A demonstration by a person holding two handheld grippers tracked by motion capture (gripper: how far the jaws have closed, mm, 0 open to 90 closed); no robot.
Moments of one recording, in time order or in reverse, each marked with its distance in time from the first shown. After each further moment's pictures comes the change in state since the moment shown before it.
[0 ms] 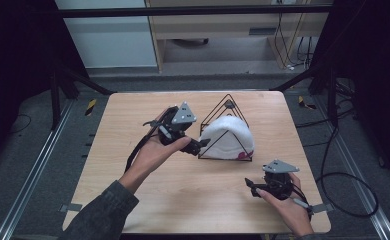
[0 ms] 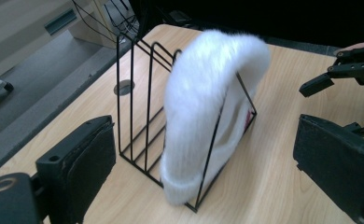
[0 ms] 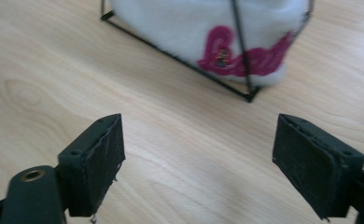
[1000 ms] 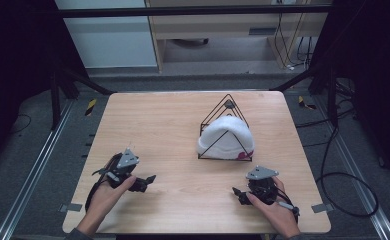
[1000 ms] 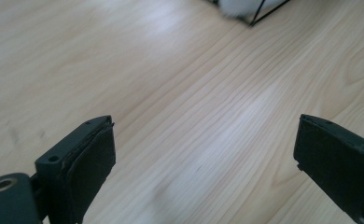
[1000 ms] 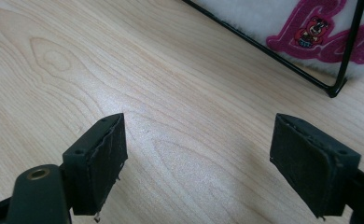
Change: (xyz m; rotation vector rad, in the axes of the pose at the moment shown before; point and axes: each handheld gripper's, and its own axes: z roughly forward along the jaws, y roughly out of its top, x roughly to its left) left arm 0.015 -0.205 -0.053 0.167 0.149 -0.257; right arm 0.029 -0.008 0.028 0.081 0.075 -0.085
